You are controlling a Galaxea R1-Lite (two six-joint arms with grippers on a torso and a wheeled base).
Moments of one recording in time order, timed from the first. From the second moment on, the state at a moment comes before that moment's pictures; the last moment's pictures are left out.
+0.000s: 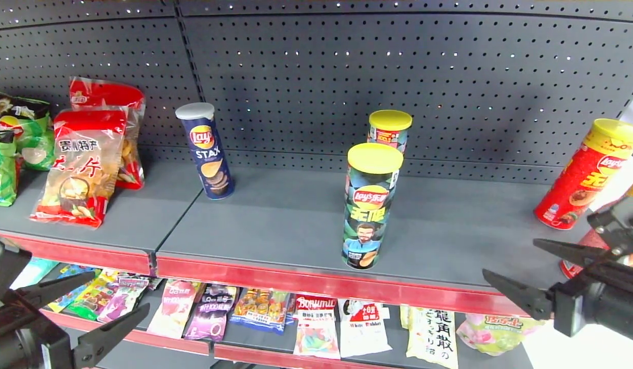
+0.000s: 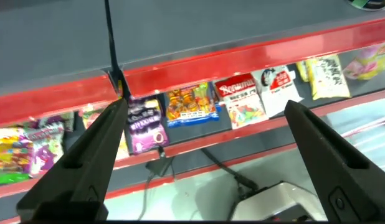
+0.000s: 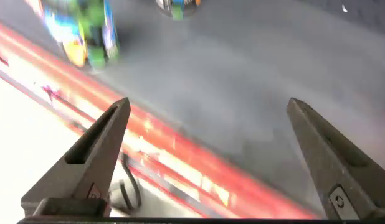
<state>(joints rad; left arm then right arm) -0.09 0.97 -0.30 -0.26 -0.27 0.15 0.39 1.12 -0.36 -0.41 -0.05 -0.12</state>
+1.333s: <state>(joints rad) -0.09 1.11 -0.36 -0.26 -0.28 0.18 0.25 0.82 -0.29 -0.20 -0.04 -0.16</state>
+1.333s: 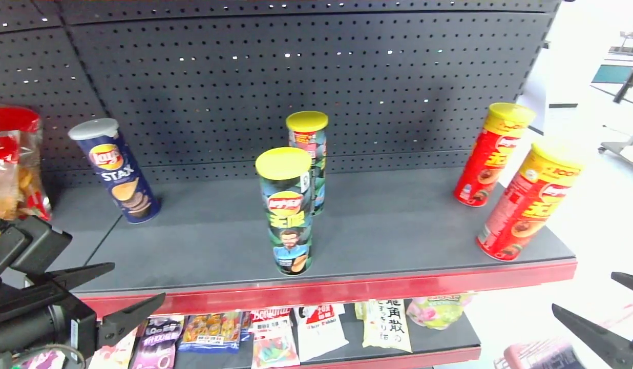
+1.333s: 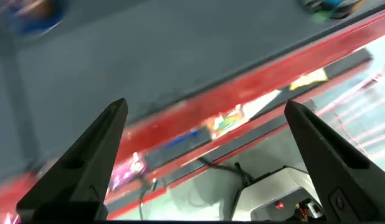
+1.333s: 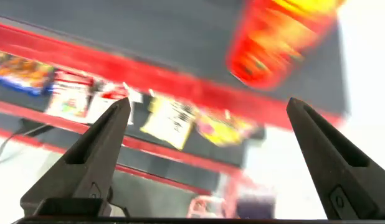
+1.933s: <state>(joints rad) -0.18 1.17 -0.42 -0.25 -0.20 0.10 0.15 0.75 -0.23 -0.20 -0.01 -0.10</state>
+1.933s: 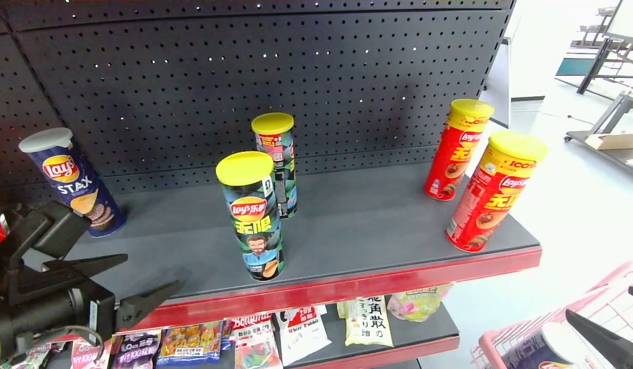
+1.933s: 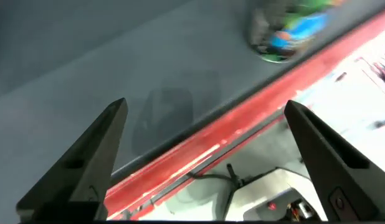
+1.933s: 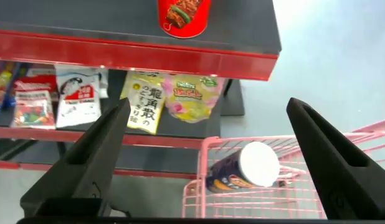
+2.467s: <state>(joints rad) -0.28 1.40 -0.51 -0.31 -0.04 -0.01 0.14 0.72 -0.22 -0.20 -0.01 -0.05</state>
